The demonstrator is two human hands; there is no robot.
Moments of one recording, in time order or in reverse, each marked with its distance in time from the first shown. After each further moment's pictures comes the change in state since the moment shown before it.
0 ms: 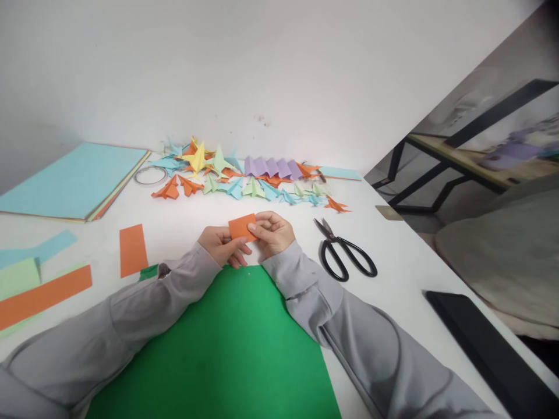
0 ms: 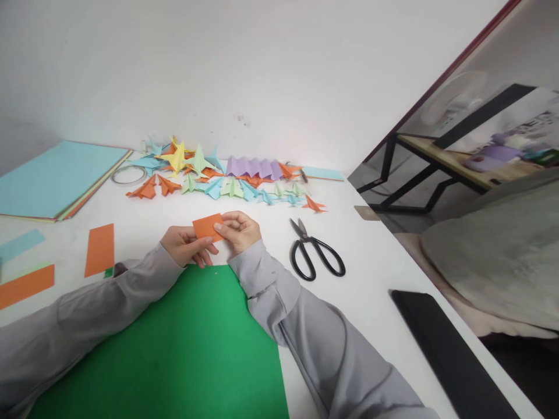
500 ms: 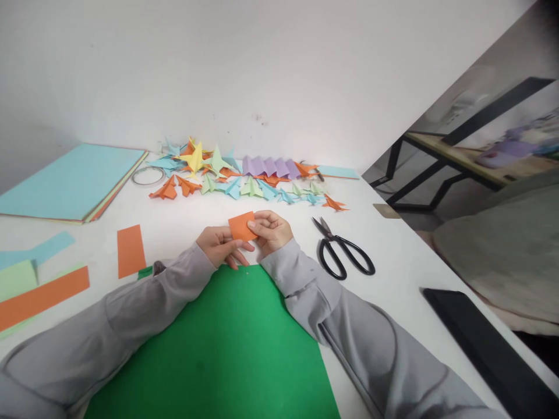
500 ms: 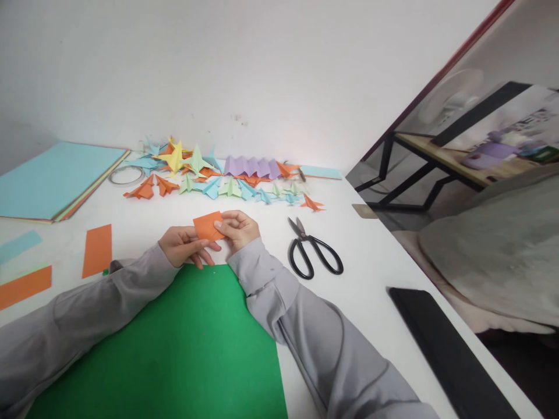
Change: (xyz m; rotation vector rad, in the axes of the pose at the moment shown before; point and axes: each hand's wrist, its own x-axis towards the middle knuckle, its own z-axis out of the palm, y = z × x) left_hand 0.005 -0.002 -0.006 -0.068 -0.131 -0.008; right_hand 0.002 -0.004 0.003 0.083 0.050 0.067
